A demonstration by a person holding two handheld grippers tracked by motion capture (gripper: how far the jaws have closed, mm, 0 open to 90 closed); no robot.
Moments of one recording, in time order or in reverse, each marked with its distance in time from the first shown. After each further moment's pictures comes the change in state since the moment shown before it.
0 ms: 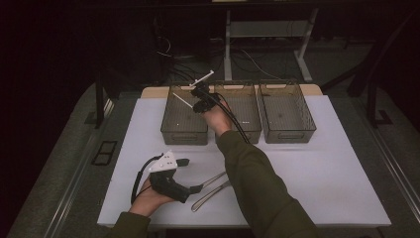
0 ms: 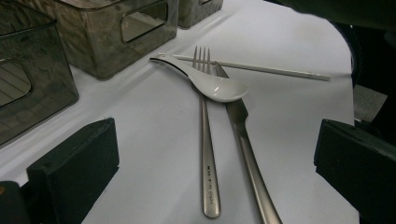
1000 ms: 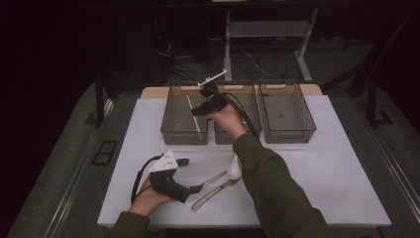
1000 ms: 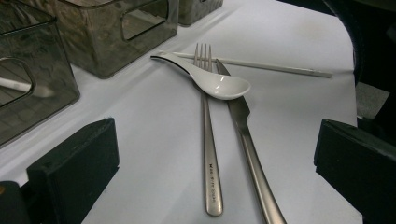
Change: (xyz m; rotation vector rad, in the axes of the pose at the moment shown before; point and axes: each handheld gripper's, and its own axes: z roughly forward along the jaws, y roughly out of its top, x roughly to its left) left arm 0.000 0.000 0.001 0.014 0.003 0.010; right arm -0.013 -0.018 -0.042 -0.090 0.159 -0.047
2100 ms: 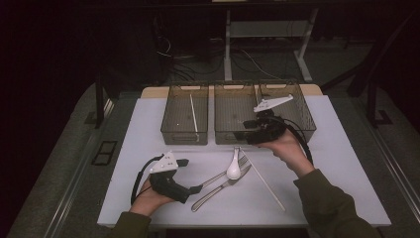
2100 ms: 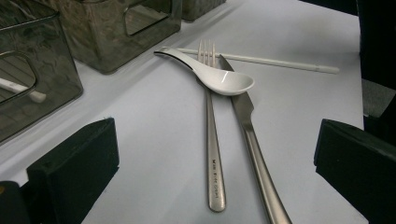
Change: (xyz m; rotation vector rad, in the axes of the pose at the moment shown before) left arm 0.000 -0.002 0.000 0.011 0.017 0.001; right arm -0.018 -0.118 -0.123 -0.102 0.071 -0.064
